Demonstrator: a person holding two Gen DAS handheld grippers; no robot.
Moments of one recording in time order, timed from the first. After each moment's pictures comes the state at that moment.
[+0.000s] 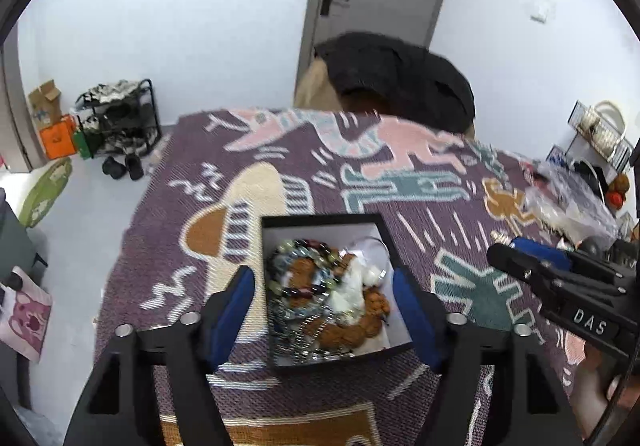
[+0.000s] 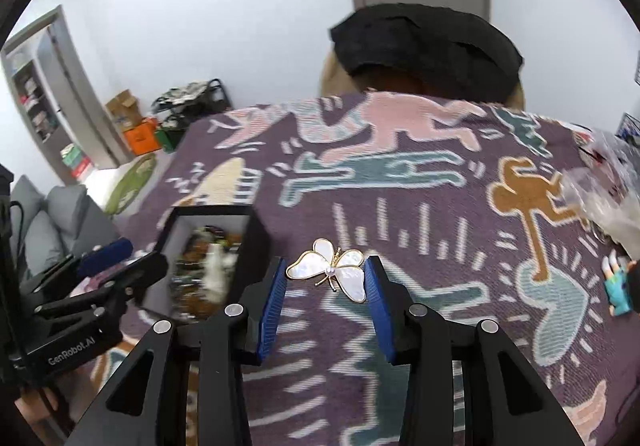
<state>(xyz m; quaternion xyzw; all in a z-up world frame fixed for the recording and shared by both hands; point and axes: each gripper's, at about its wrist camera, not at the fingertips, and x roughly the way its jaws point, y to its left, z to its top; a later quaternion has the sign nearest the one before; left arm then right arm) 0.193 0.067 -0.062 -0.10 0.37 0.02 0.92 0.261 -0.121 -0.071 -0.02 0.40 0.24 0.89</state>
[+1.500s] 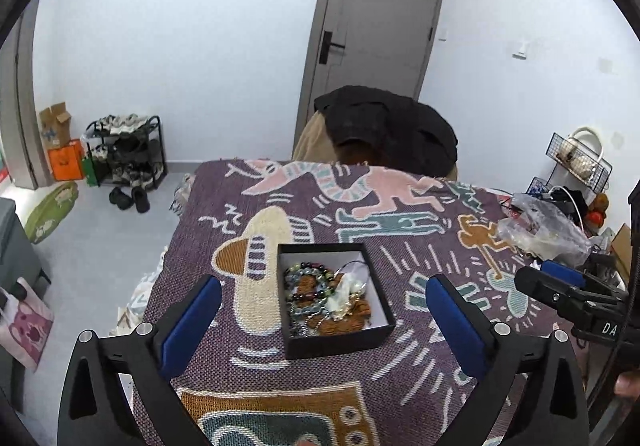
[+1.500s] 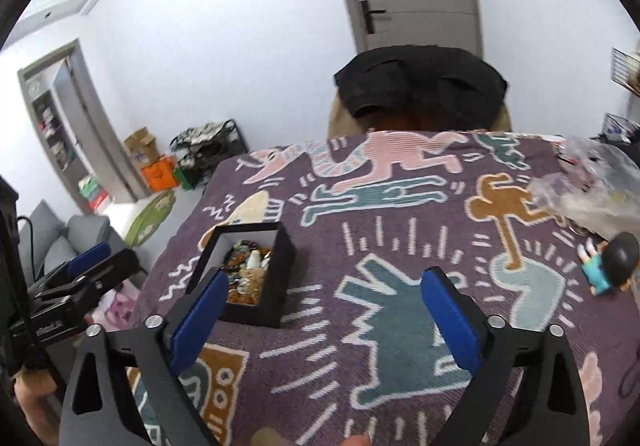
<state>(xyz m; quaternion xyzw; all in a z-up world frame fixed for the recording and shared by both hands) 0.129 0.065 -0.012 -0.10 0.29 0.02 0.95 0.201 -0.174 -0.035 0.04 0.33 0.24 0.91</state>
